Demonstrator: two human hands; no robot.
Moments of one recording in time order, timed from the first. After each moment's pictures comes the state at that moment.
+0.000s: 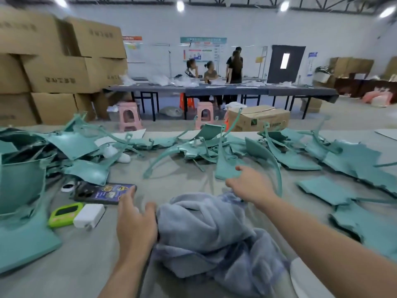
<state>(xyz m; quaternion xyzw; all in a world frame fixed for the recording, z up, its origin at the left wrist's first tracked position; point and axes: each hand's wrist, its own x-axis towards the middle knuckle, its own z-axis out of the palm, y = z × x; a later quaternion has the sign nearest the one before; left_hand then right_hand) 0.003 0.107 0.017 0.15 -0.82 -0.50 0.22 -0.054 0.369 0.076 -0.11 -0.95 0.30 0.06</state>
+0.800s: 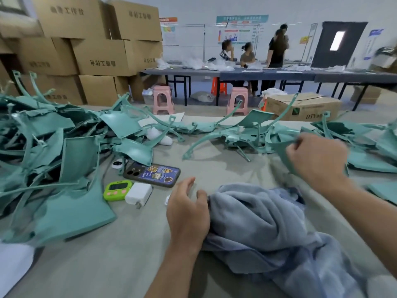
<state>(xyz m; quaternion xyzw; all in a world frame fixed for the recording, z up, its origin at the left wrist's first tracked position) -0.002 0.103 0.015 0.13 -0.81 -0.50 0.26 -0.094 0.366 0.092 -0.10 -0.93 -0.01 0.36</state>
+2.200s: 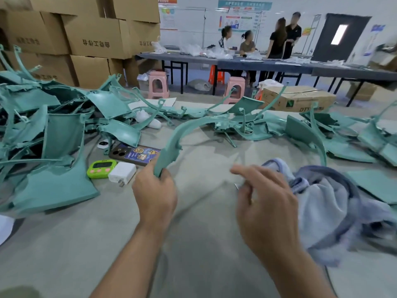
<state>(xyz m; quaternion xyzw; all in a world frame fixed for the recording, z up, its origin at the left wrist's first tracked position) 0.010 0.088 0.016 0.16 -0.77 -0.50 0.36 0.069 0.276 0.060 0.09 -0.85 0.29 0.44</state>
